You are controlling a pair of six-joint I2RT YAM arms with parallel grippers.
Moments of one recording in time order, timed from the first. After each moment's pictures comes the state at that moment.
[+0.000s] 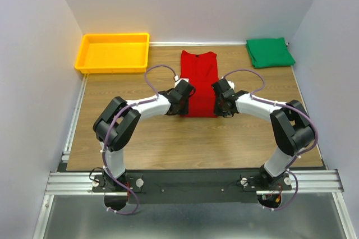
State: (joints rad) left arm -0.72 1.85 1.15 -0.29 -0.15 -0.56; right arm 0.54 1.71 0.98 -0.38 0.20 0.60
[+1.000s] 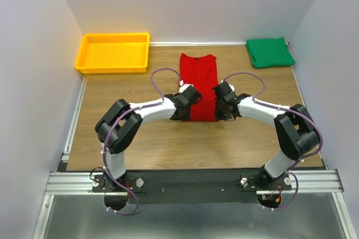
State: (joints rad) left arm -0.80 1.87 1.20 -0.43 -0.26 -0.59; right arm 0.55 1.67 0.94 -0.37 0.17 0.58
